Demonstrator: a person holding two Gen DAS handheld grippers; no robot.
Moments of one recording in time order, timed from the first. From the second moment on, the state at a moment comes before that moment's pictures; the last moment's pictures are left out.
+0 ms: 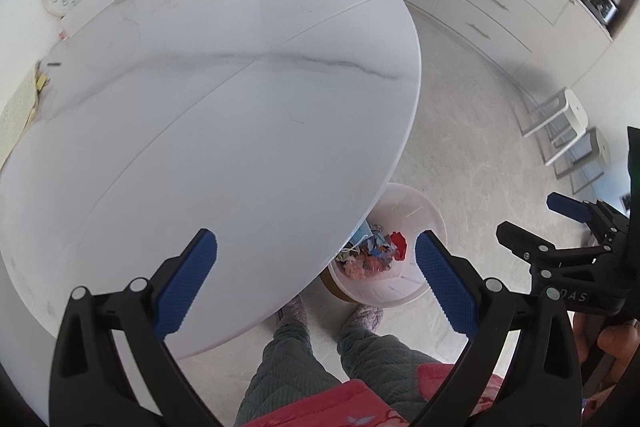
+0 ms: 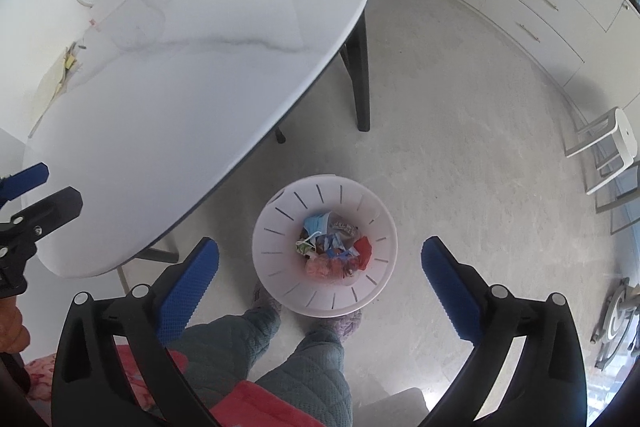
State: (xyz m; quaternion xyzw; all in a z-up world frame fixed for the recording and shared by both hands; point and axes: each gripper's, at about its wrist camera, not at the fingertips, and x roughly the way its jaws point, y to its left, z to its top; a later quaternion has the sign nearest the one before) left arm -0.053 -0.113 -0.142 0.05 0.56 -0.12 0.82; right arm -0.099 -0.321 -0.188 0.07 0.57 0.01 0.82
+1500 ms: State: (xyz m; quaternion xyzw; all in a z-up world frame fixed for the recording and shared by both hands) left arm 0.025 0.045 -0.010 0.05 0.39 -0.07 0.92; right arm -0.014 -0.176 -0.031 0.04 0.40 -0.10 0.91
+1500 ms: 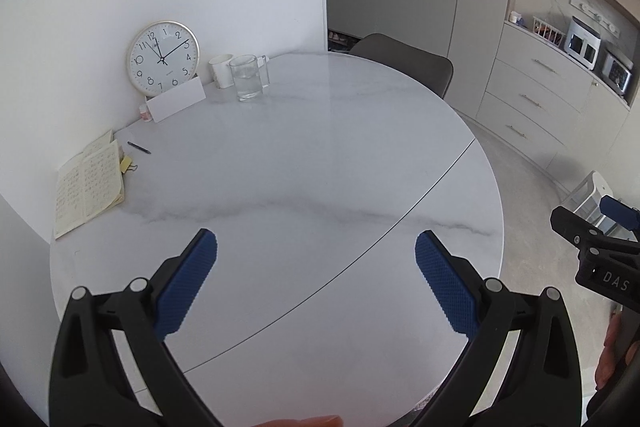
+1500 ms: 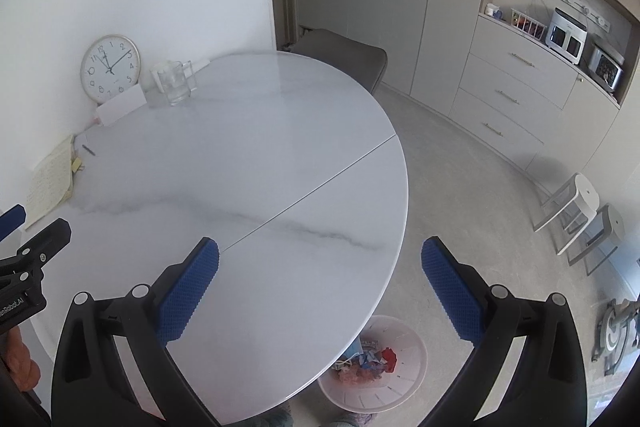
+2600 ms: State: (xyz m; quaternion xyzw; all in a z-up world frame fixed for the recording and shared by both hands) left arm 0.026 0.048 -0.011 0.05 0.39 -0.09 0.91; right arm -0.017 -0.166 -0.027 0.04 0.40 -0.11 0.91
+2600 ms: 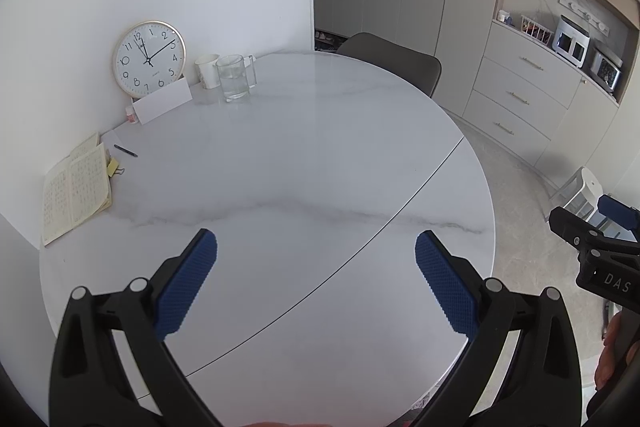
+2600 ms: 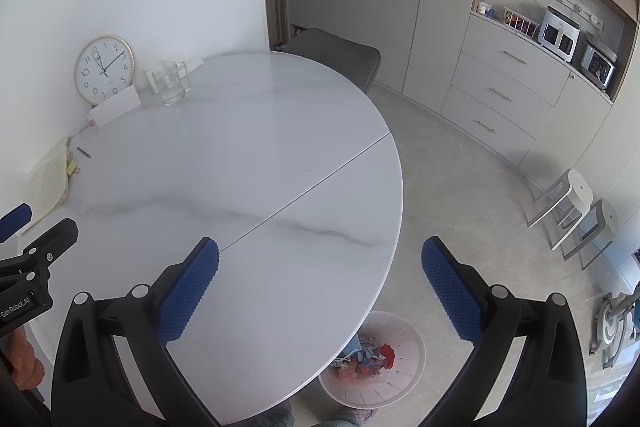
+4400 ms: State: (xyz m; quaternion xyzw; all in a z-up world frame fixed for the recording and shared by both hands) left arm 0.026 0.043 -0.011 0.05 0.40 -0.09 0.91; right arm -0.014 -0.171 -0.027 0.04 0.41 -0.10 0.91
